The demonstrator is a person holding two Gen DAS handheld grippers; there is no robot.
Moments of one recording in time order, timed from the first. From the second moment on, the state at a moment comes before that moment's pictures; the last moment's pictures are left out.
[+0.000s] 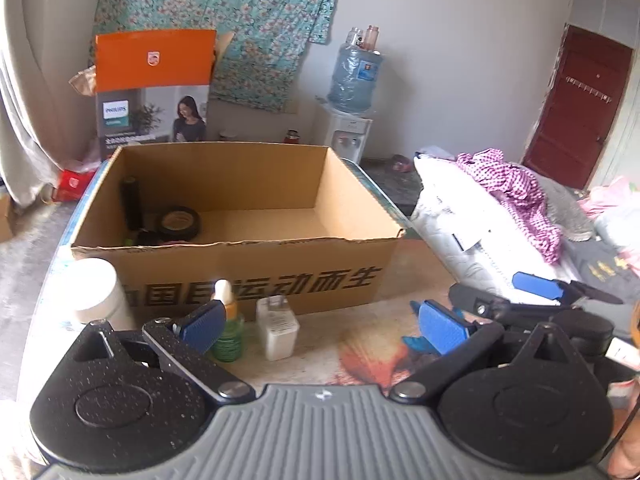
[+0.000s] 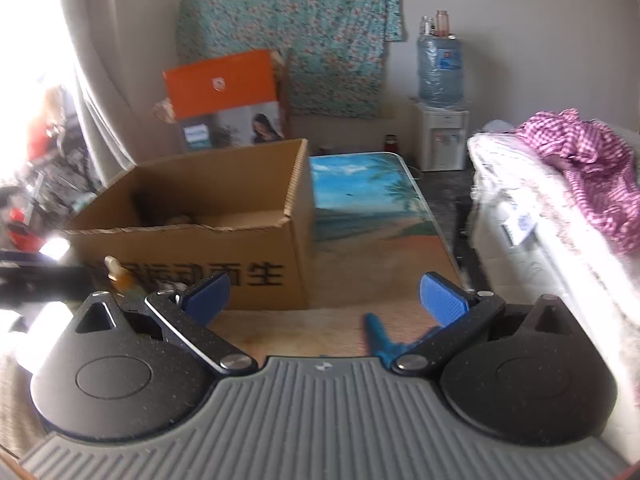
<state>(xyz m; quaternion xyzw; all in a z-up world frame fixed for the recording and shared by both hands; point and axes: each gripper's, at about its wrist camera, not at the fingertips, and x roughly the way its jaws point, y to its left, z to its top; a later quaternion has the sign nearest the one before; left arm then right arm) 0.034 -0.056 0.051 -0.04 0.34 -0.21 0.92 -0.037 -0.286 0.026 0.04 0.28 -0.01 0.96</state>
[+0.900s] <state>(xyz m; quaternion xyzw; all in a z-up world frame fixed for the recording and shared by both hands) 0.011 -0.043 0.025 0.00 0.29 -0.26 0.92 -0.057 -0.258 0.040 0.03 0.24 0.05 0.97</state>
